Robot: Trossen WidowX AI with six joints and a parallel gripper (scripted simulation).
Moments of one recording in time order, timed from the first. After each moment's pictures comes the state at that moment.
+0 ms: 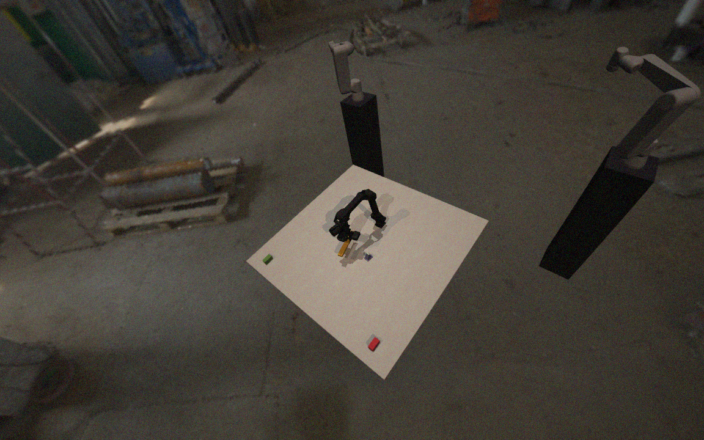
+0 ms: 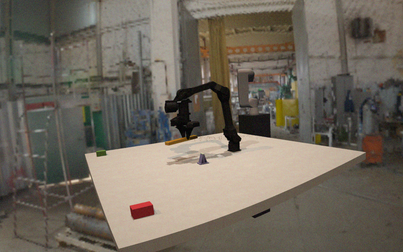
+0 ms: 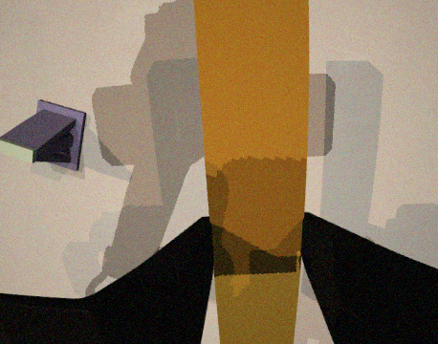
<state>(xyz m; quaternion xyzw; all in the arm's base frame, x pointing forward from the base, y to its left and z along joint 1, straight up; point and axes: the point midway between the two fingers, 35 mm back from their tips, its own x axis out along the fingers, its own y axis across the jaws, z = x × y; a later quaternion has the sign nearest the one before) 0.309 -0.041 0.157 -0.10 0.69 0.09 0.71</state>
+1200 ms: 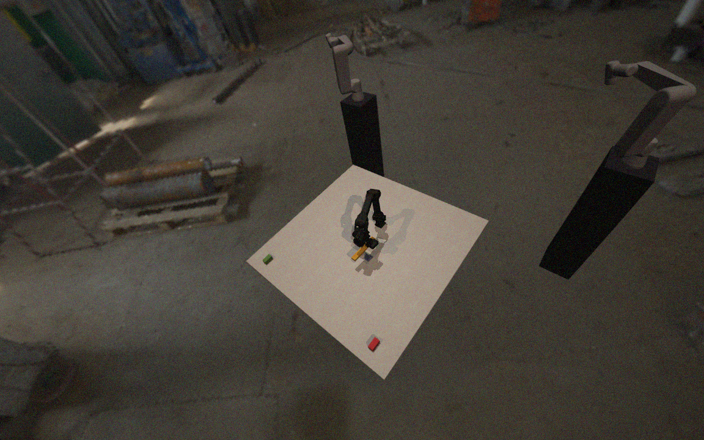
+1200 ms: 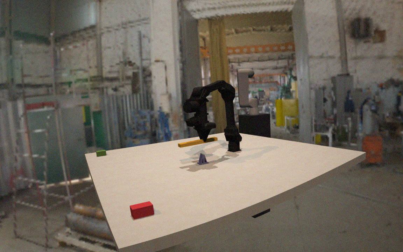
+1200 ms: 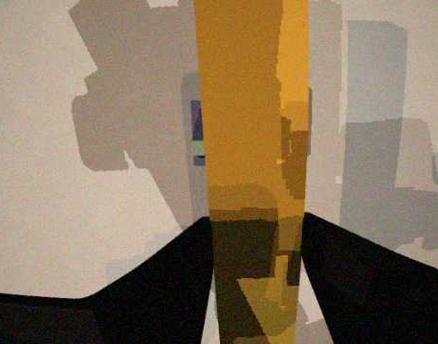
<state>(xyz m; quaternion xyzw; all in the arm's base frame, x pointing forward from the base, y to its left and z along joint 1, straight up) 0.275 0.095 0.156 0.02 0.70 -0.02 0.72</state>
